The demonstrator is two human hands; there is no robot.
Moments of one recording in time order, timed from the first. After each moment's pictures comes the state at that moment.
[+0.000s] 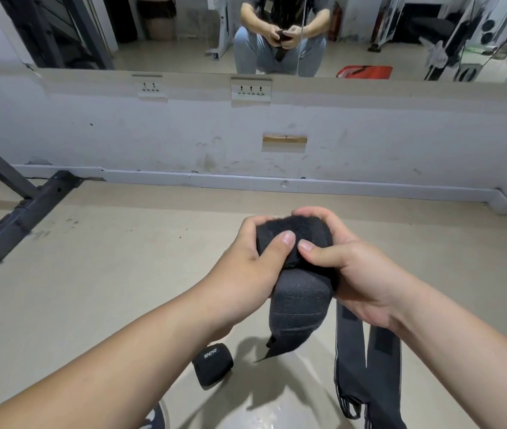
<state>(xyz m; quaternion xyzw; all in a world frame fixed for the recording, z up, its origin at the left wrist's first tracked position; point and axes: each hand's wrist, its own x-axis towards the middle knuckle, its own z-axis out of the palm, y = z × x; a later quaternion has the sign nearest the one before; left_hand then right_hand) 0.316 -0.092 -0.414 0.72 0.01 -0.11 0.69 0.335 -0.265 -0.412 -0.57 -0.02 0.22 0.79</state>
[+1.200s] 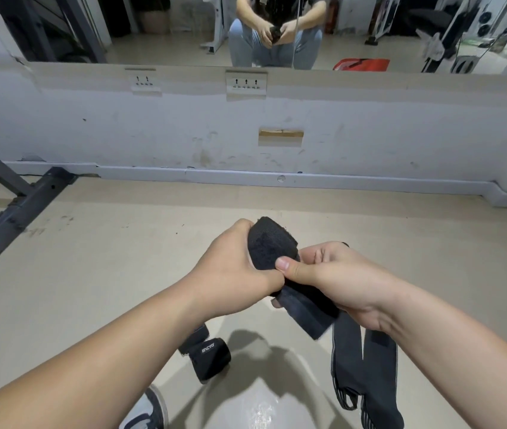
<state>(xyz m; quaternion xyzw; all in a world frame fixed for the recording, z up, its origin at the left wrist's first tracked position) 0.329 -0.075 -0.425 0.85 -0.01 -0.12 0.50 0.324 -0.267 -0.419 -0.73 0.01 0.29 0.62</state>
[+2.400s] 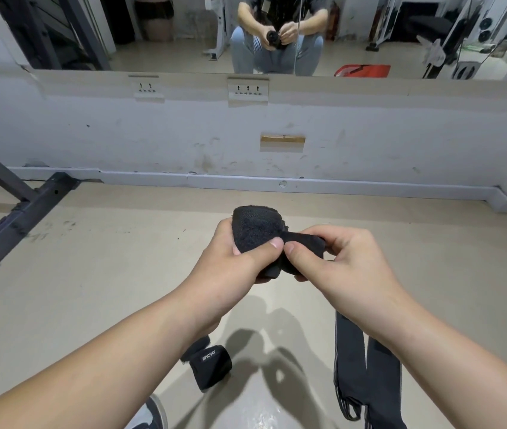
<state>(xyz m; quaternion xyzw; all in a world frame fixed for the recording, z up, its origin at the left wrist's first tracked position) 0.323 -0.082 -0.415 0.72 0.05 -0.09 0.68 0.314 -0.255 -0.397 -0.82 -0.04 0.02 0.57</state>
